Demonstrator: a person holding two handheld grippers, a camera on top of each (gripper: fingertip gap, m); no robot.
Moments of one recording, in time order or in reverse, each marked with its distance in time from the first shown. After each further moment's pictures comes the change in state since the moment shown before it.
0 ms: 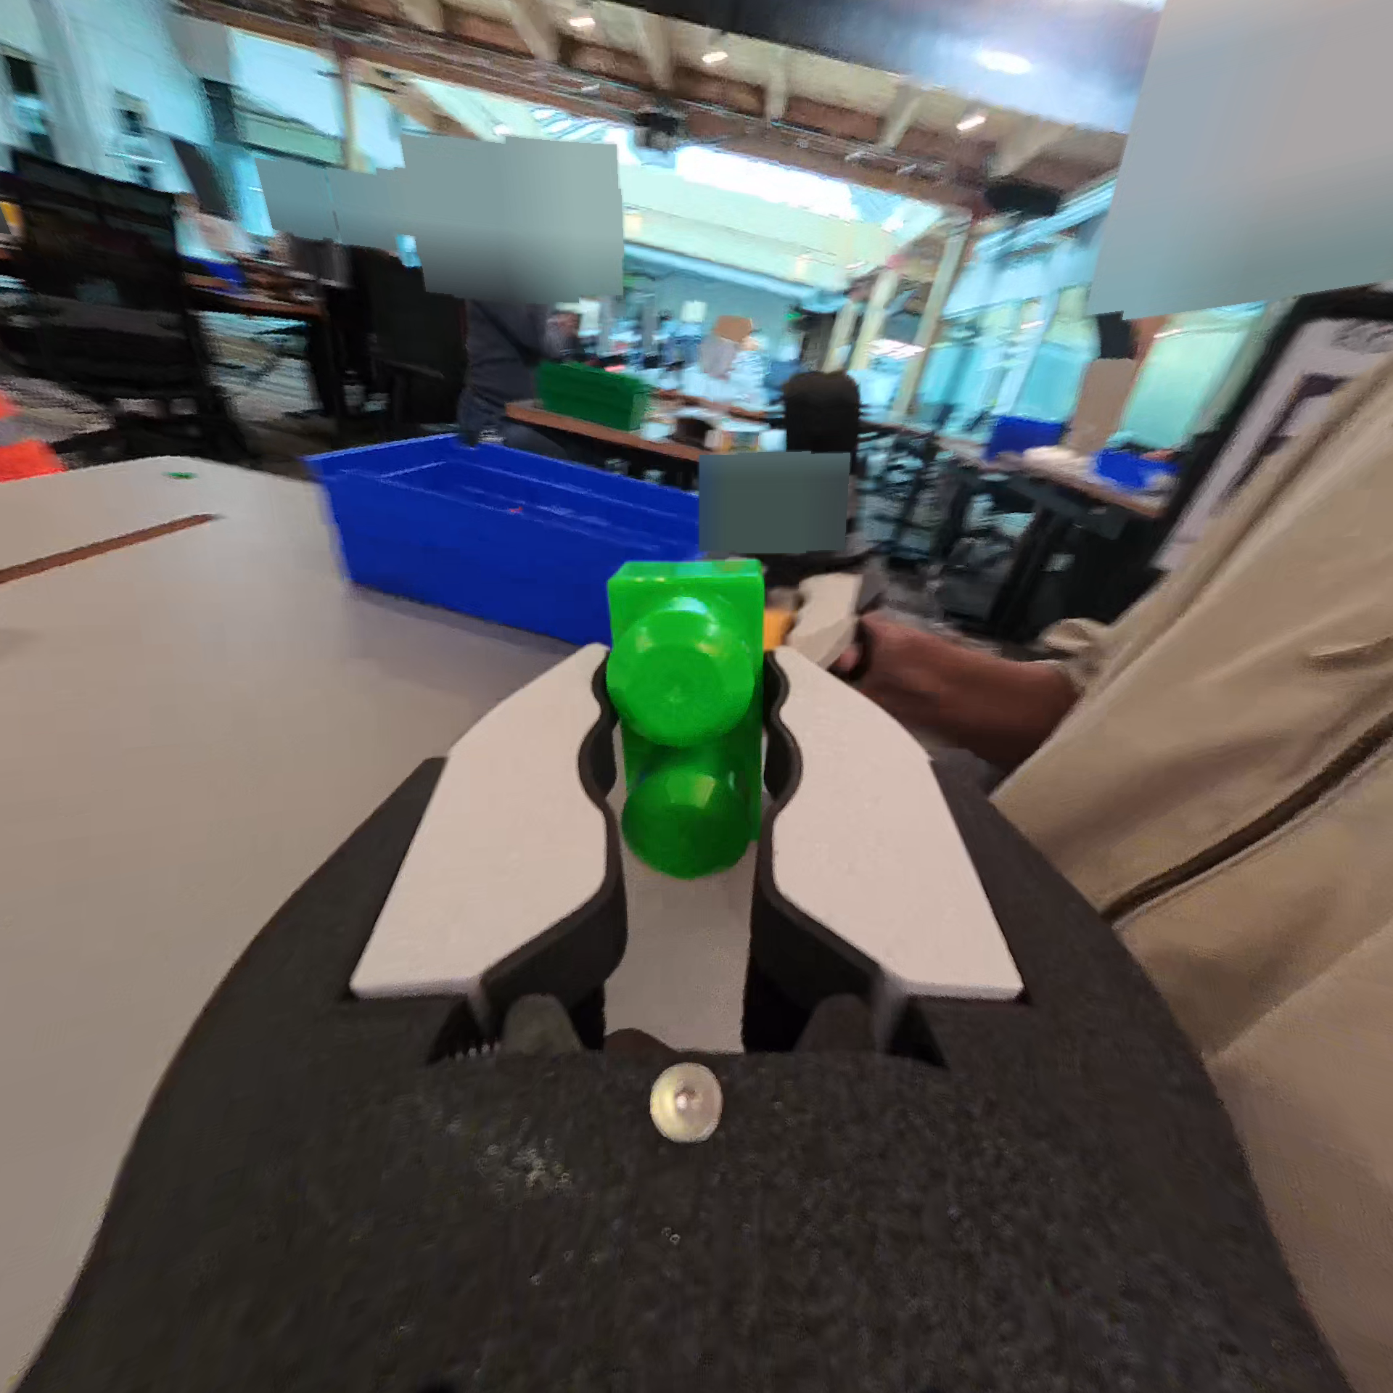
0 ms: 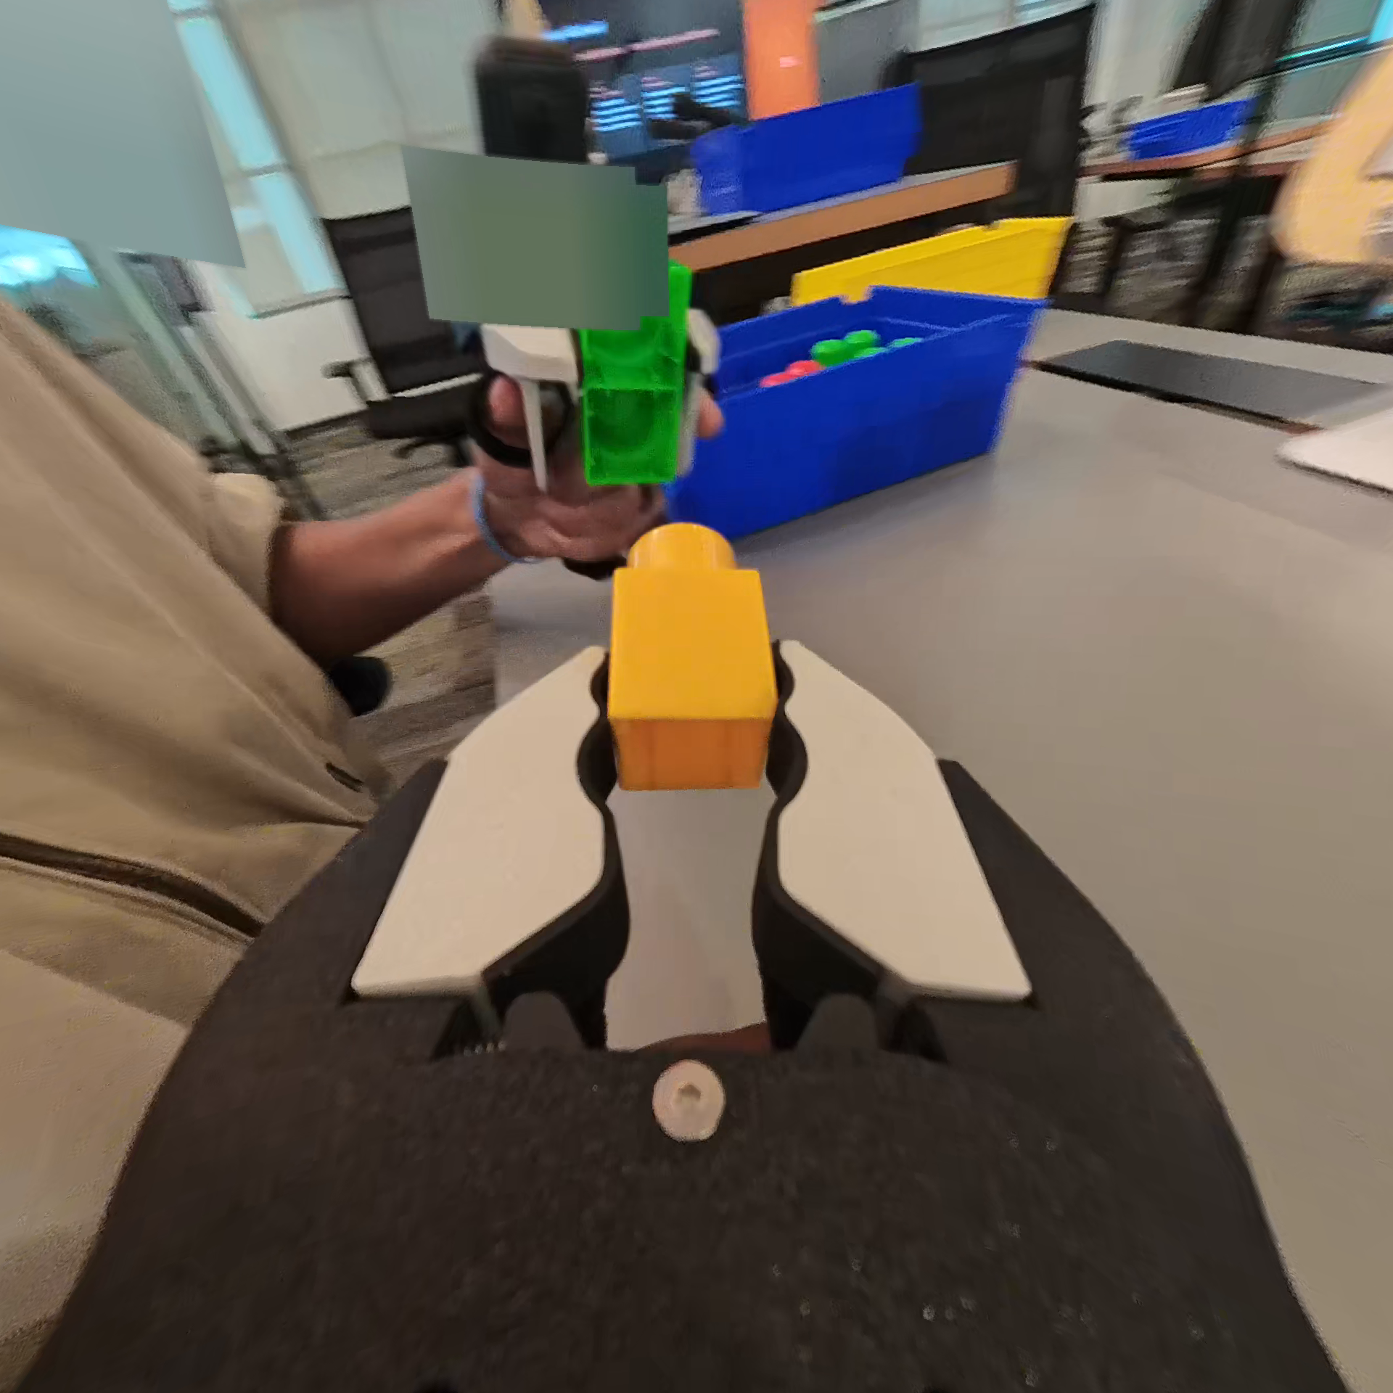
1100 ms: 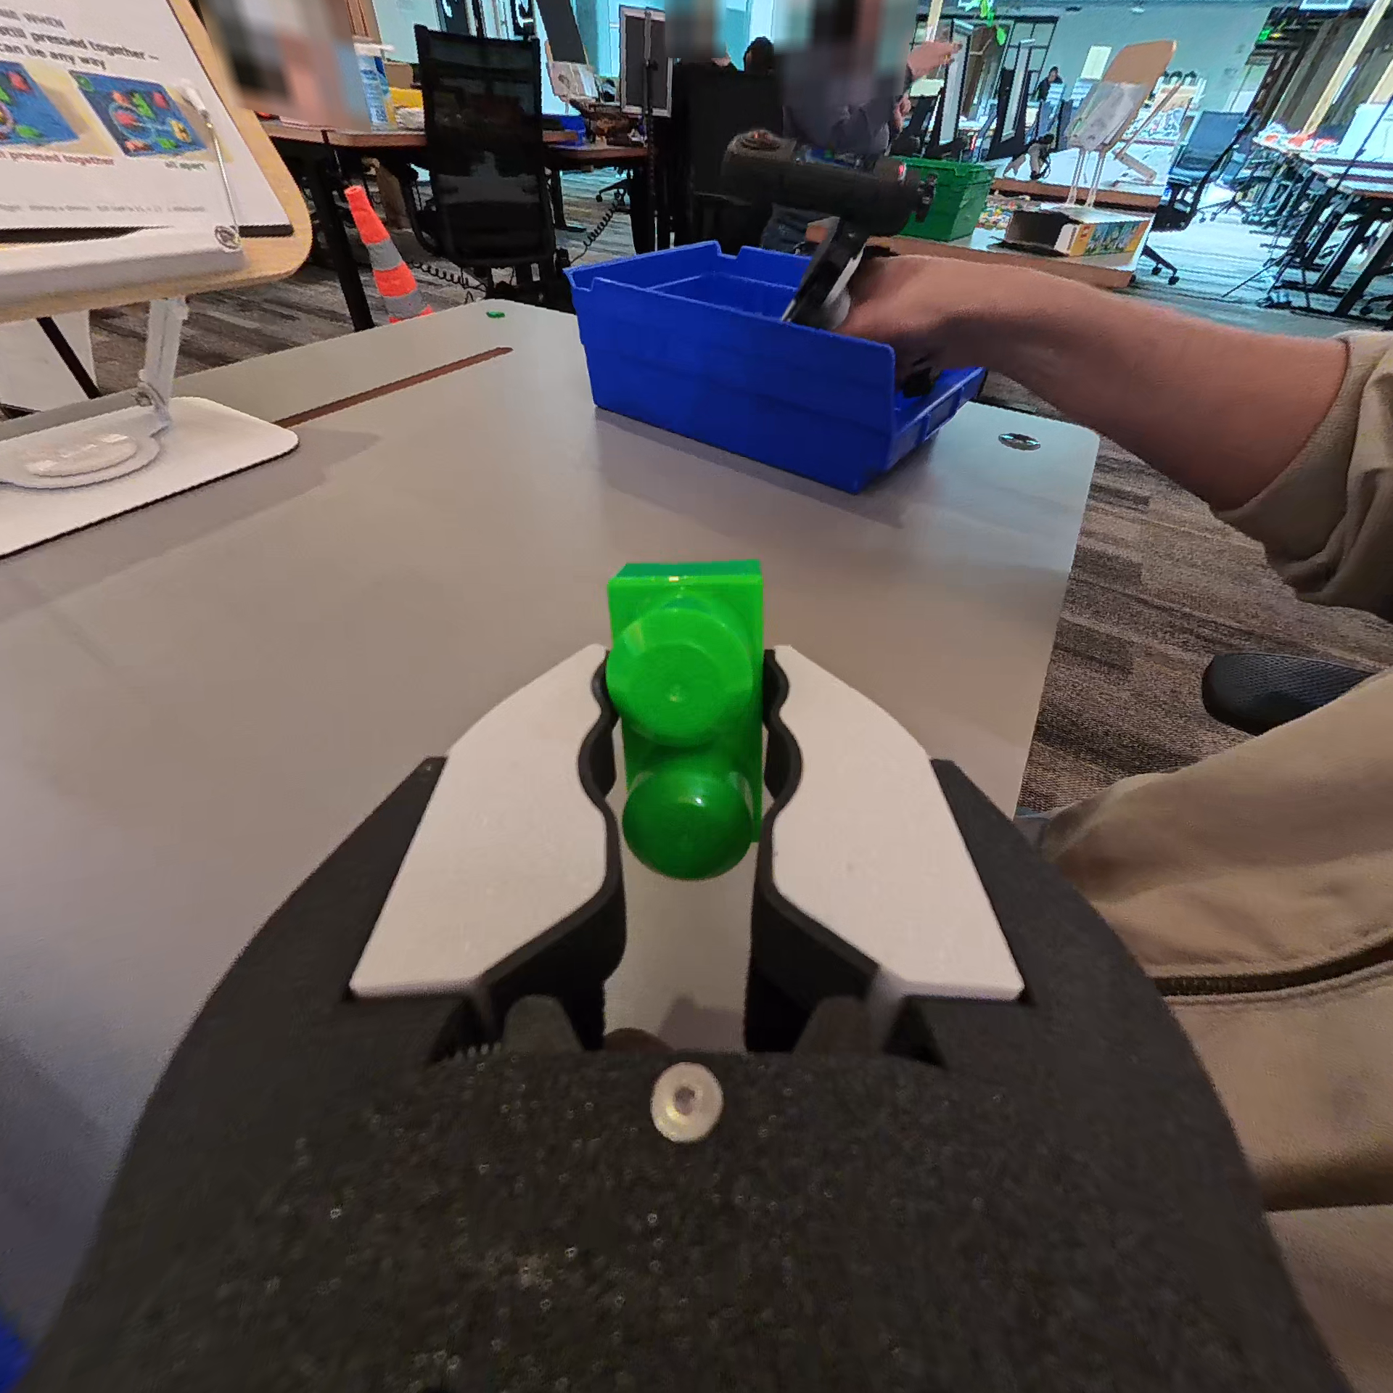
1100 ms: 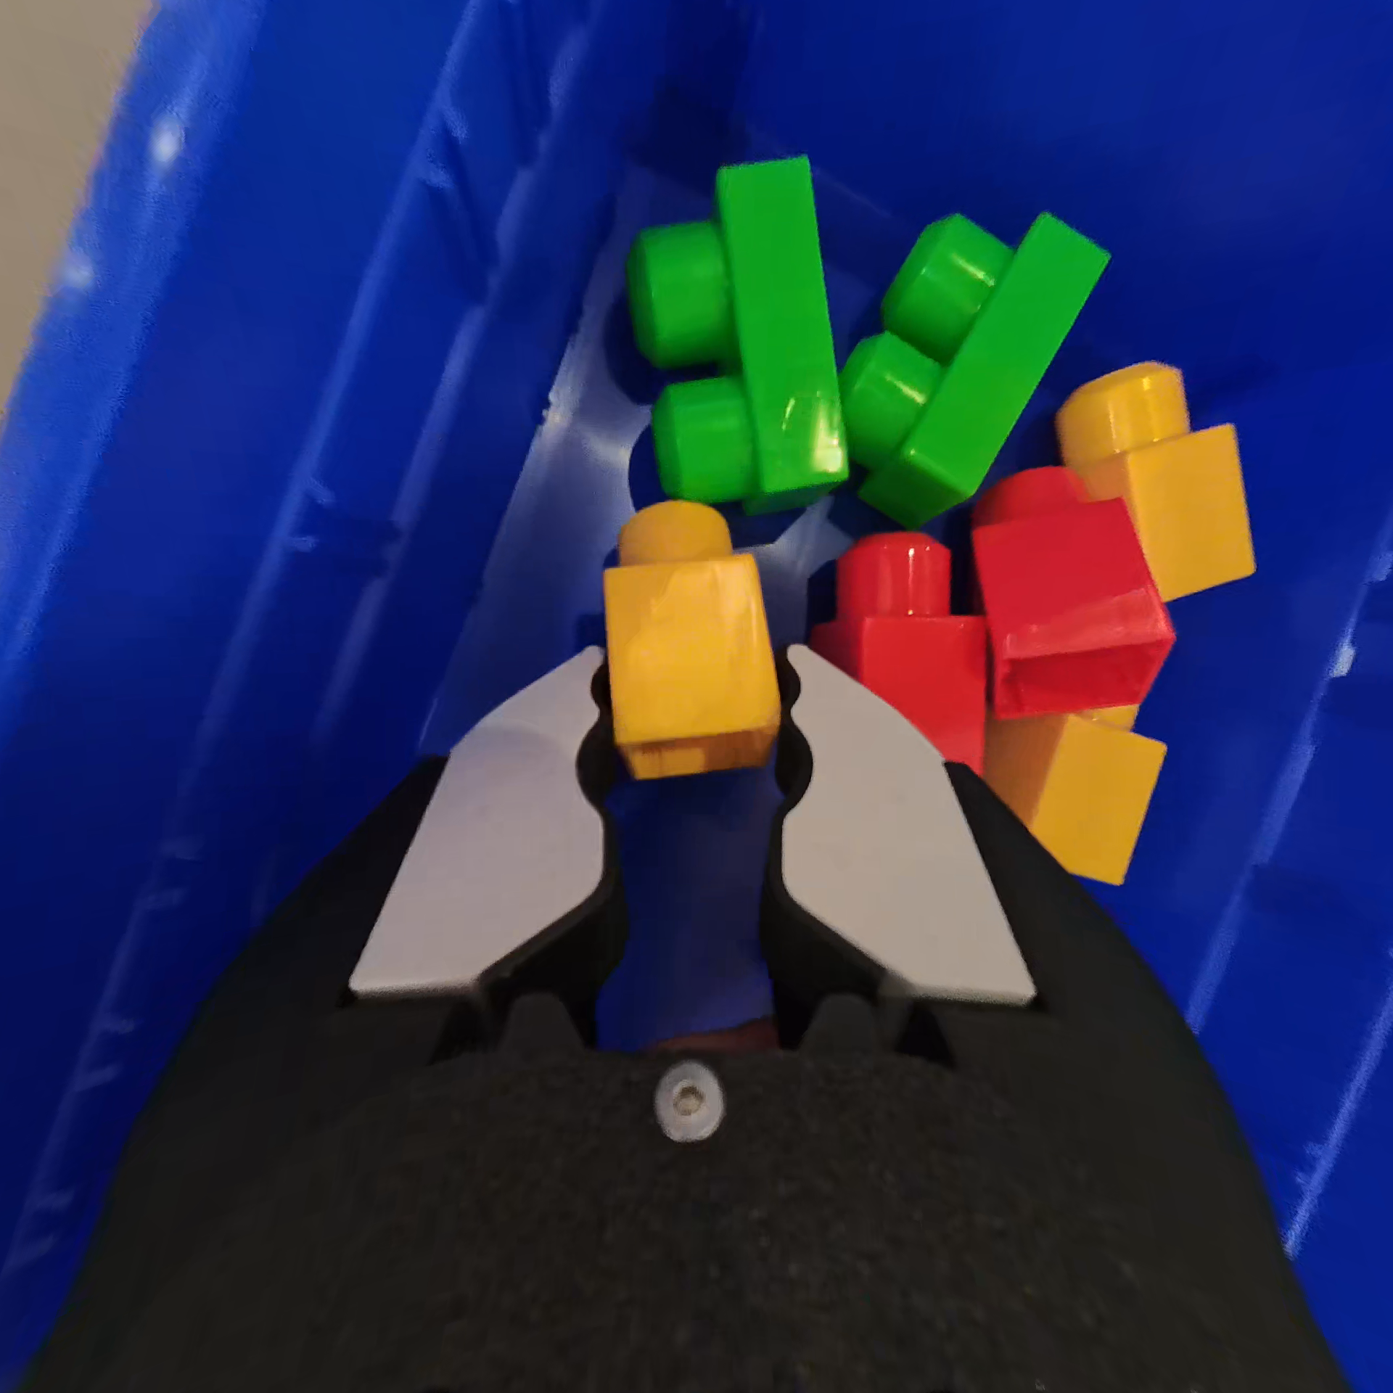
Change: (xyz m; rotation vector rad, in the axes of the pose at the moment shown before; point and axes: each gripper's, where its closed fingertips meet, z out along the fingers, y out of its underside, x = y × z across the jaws) left arm -0.014 0.062 -0.020 -0.198 -0.448 0.116; right arm 0.286 0.095 -0.199 -0.872 1.016 0.320
